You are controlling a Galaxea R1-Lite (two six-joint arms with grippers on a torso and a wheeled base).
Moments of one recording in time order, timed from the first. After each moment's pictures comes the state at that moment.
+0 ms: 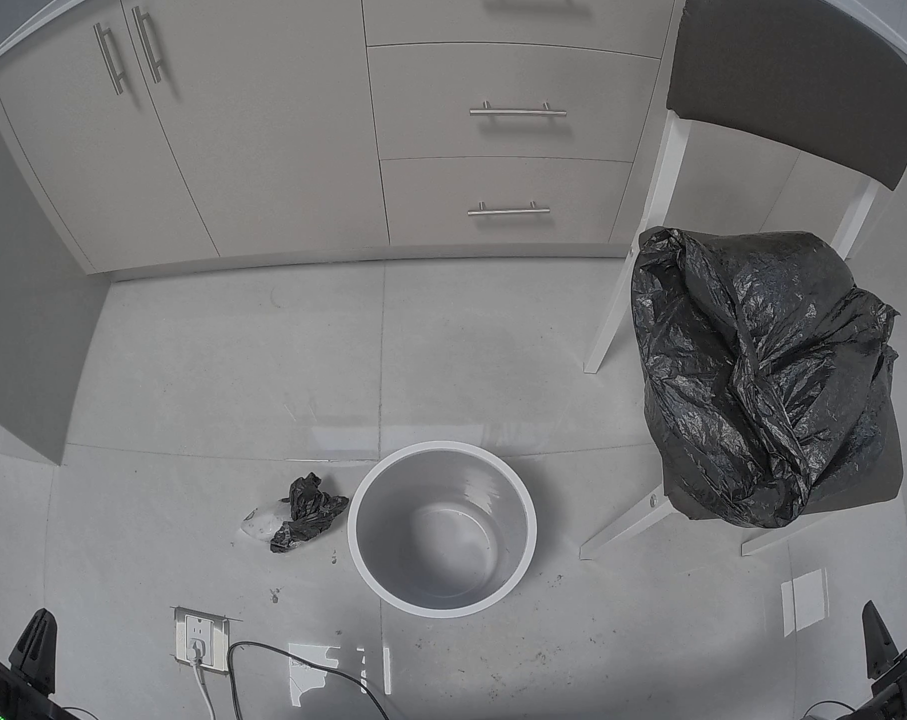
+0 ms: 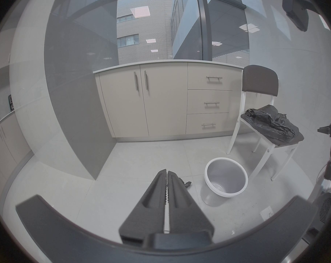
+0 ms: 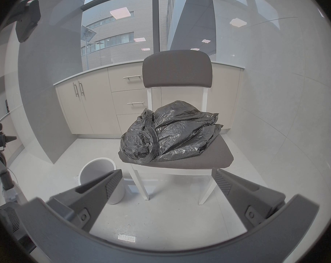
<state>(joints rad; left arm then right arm) 0.00 0.02 -0.02 0.00 -0.02 0.04 -0.01 0.02 -0.02 0.00 0.00 0.01</state>
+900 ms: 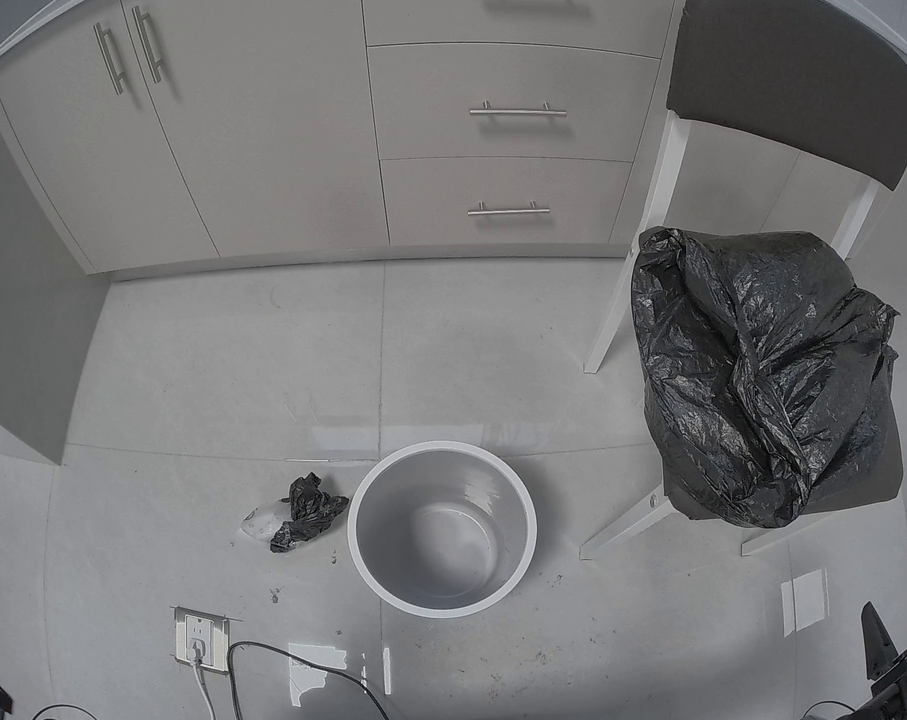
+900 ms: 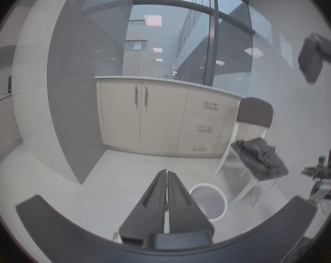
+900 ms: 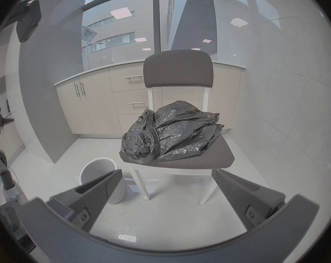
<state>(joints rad) -0.04 0.11 -0.31 0.10 -0.04 -0.11 0.00 0.02 -0.02 0.00 0.00 0.01</state>
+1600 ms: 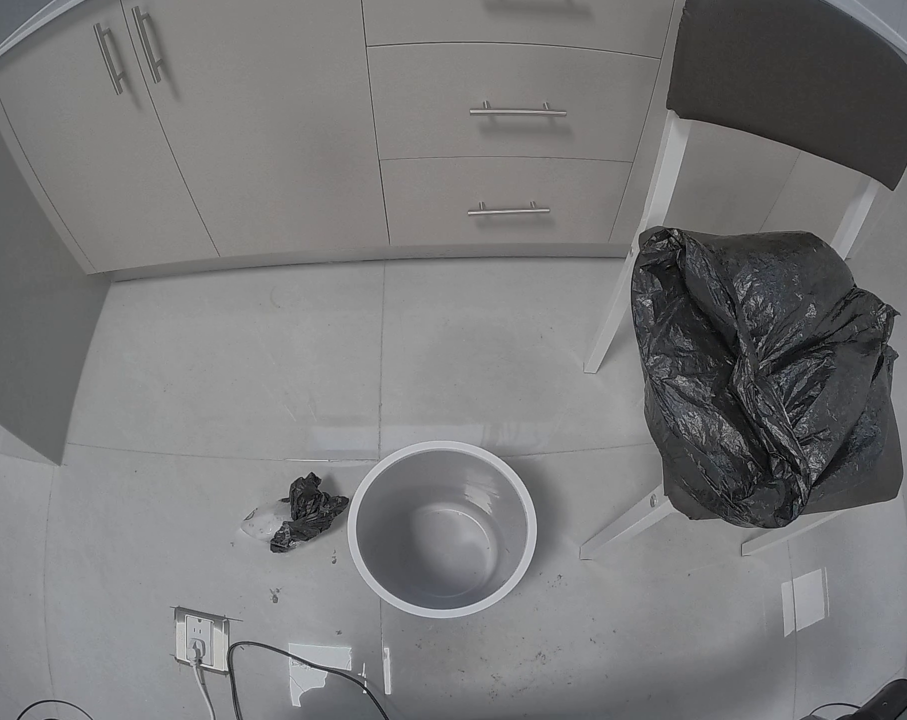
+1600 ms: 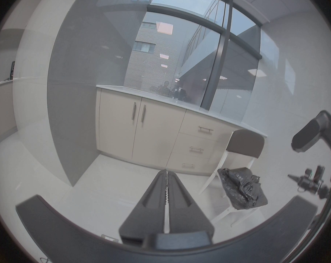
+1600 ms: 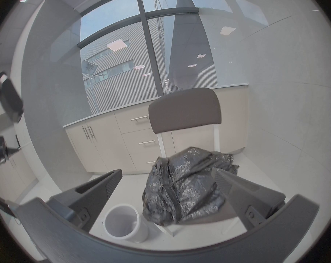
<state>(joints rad) -0.12 0.32 -0.91 0.44 0.01 -0.24 0.06 0.38 -0.50 -0.10 0.02 0.17</state>
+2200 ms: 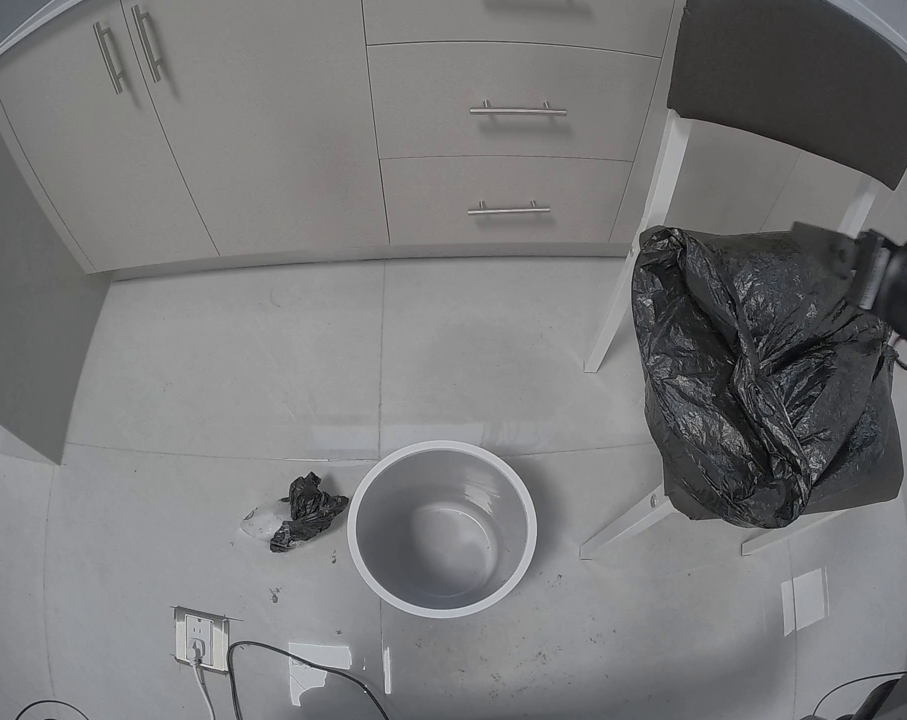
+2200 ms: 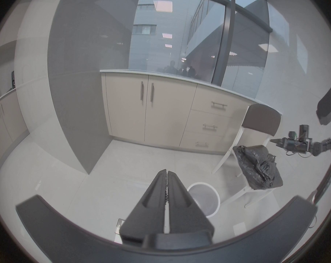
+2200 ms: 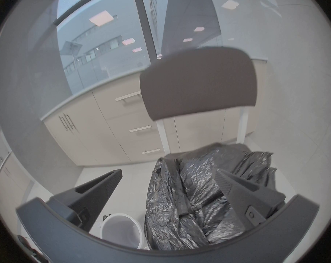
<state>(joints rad) -0.07 0.37 -0.83 0.51 0.03 -0.17 0.38 1.24 -0.89 -0.32 -0.33 0.21</state>
